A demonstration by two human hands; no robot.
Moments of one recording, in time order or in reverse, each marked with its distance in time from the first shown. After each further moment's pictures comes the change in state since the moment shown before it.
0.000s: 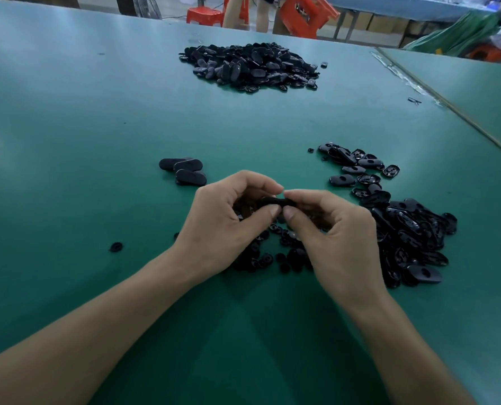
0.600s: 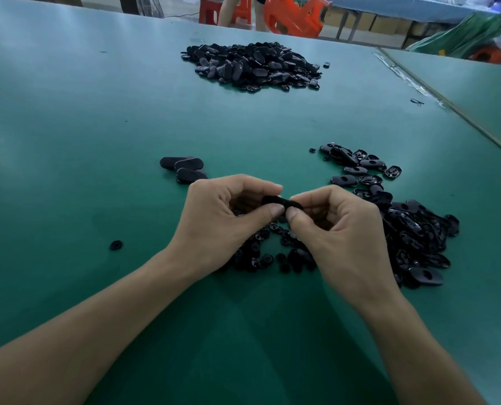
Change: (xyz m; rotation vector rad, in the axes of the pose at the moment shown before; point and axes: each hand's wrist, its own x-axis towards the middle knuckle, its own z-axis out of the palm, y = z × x) left_hand 0.001 0.001 0.000 -0.067 0.047 0.000; right_hand 0.003 -0.002 -0.006 0.070 -0.033 0.068
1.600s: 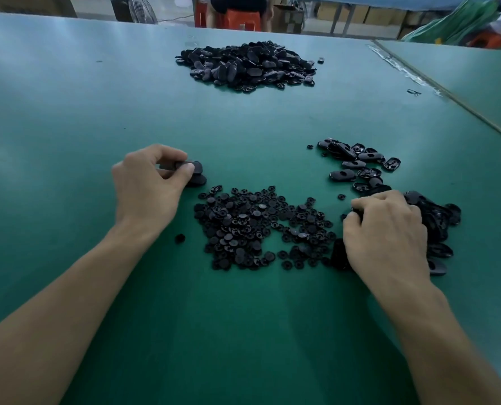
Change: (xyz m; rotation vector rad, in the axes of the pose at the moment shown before) left_hand 0.033 -0.029 -0.071 0.624 0.397 -0.148; right_hand 0.005 0.012 -0.030 -1.055 0.112 0.287
